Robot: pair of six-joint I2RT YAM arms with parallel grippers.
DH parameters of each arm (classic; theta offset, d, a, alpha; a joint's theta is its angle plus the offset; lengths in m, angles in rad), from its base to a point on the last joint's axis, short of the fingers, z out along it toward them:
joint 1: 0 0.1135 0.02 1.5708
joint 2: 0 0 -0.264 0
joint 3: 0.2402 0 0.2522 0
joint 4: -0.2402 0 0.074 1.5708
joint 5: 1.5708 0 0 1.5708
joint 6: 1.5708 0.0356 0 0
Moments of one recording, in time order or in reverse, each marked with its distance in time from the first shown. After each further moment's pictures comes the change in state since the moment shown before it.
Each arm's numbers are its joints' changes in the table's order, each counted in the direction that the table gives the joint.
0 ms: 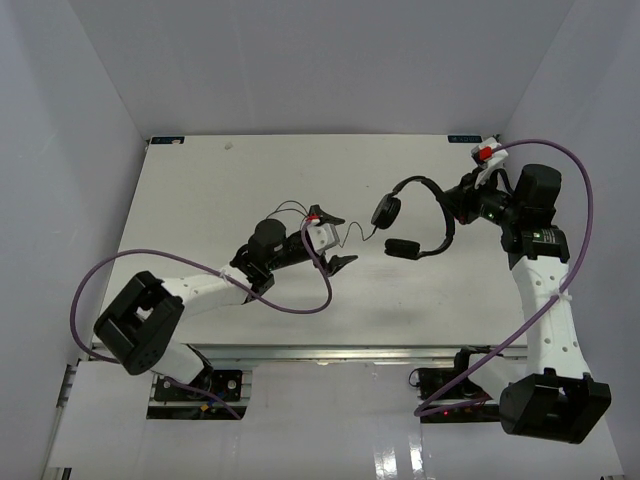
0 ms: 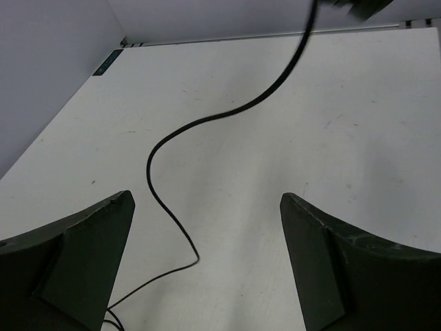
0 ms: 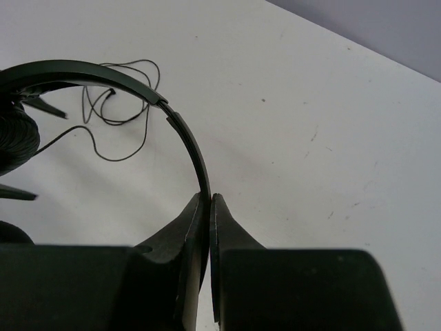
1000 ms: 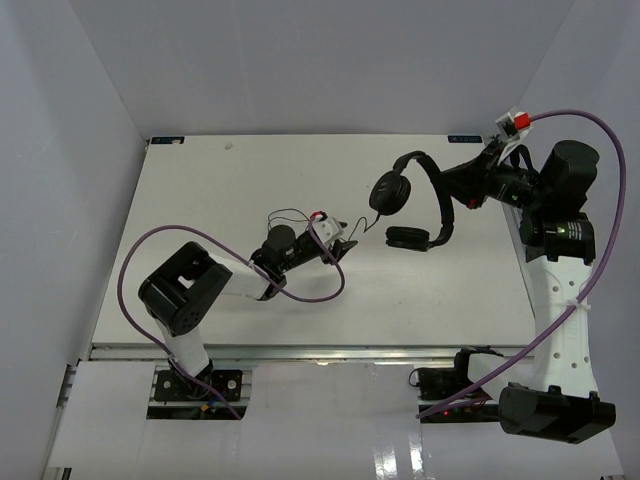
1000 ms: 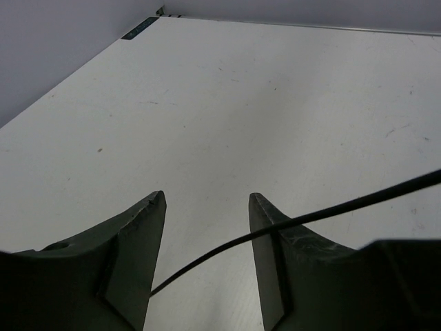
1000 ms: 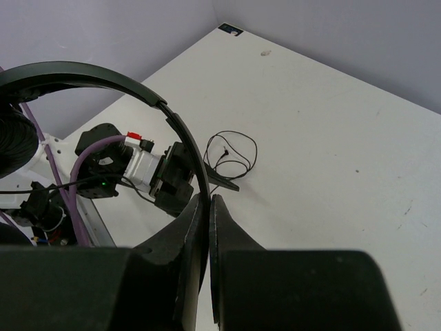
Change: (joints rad) left arm 0.017 -0.306 0.009 0.335 -0.146 -0.120; right arm -0.009 -0.003 0.267 -0.031 -0.279 0.339
